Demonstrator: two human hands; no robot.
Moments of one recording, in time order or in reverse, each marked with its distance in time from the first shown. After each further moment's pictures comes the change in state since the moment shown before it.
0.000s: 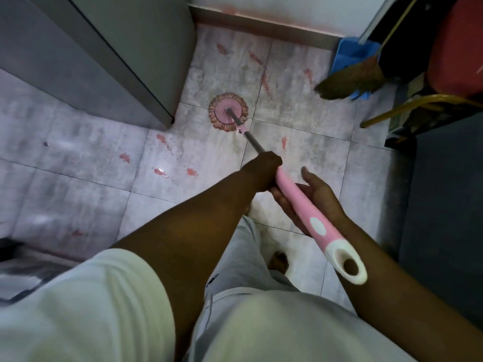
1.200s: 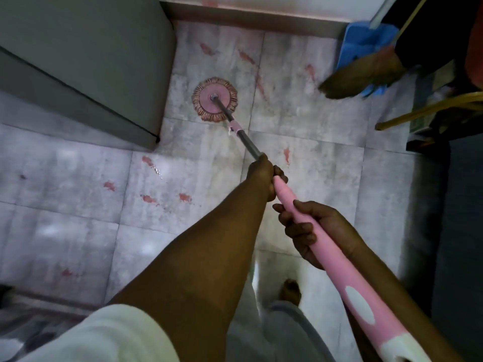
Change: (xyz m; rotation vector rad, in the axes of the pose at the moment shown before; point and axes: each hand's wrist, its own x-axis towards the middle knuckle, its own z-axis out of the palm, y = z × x) left_hand 0.177 0.029 -0.019 -1.239 0.185 -0.519; right_hand 0.120 -0.089 -0.006 0.180 -0.180 0.248
